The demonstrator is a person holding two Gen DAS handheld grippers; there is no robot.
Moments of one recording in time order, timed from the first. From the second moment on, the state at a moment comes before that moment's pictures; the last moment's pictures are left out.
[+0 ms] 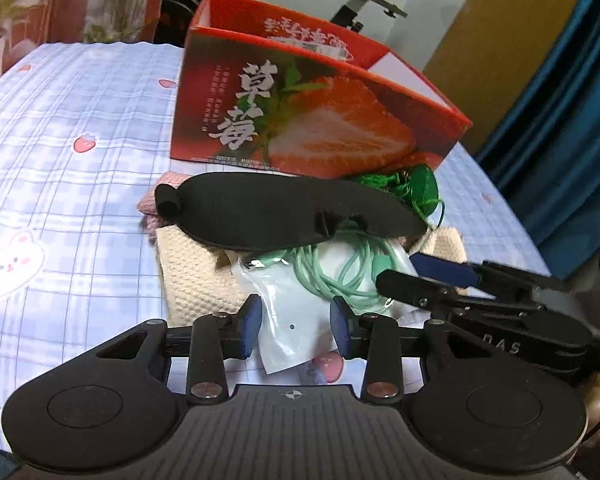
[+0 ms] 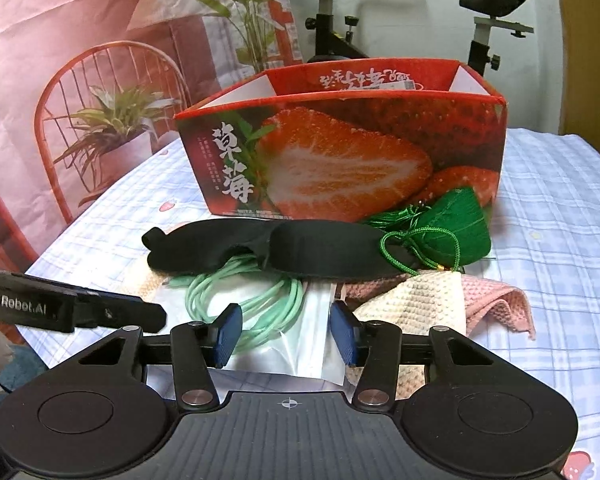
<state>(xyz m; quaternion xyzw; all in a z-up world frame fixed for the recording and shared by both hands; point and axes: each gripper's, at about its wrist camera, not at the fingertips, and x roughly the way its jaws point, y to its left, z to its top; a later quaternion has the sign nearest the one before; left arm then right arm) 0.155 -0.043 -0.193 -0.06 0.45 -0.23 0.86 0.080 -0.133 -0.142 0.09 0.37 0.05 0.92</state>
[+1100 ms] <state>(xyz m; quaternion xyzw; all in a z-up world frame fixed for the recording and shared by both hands) 0.161 -0.038 -0.212 -0.08 0.46 -0.23 0.85 0.082 -0.134 -0.148 0.09 0.38 0.07 0.92</state>
